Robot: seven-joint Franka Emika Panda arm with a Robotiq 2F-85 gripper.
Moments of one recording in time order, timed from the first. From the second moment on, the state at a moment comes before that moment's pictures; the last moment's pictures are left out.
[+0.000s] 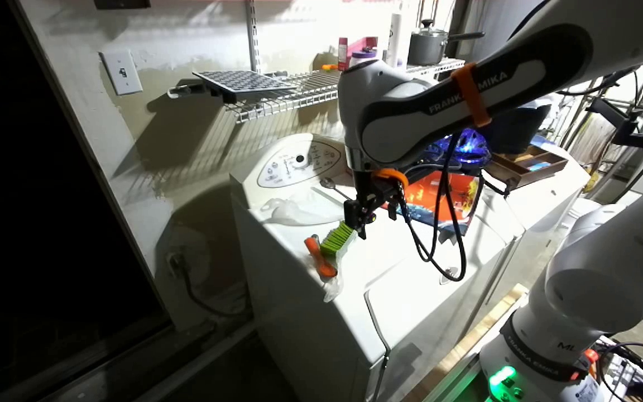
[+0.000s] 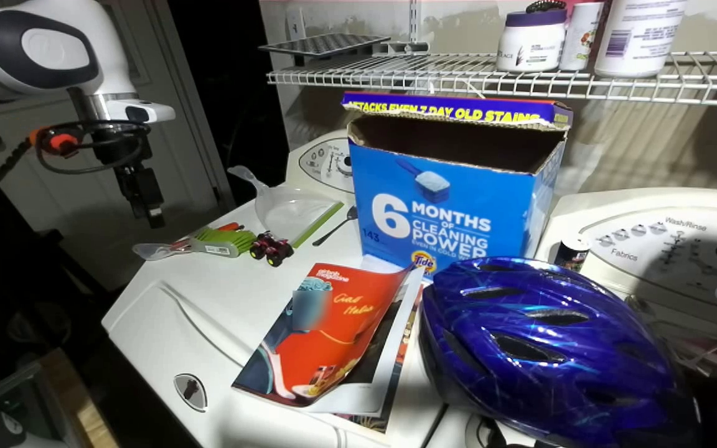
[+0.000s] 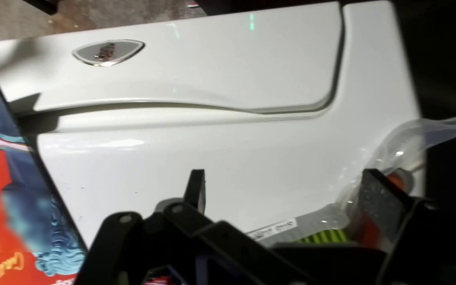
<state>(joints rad) 0.10 -0.39 0.26 -2.56 -0.03 1.99 0.42</state>
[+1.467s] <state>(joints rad) -0.01 -0.33 0.23 -2.74 -0.80 1.95 0.79</state>
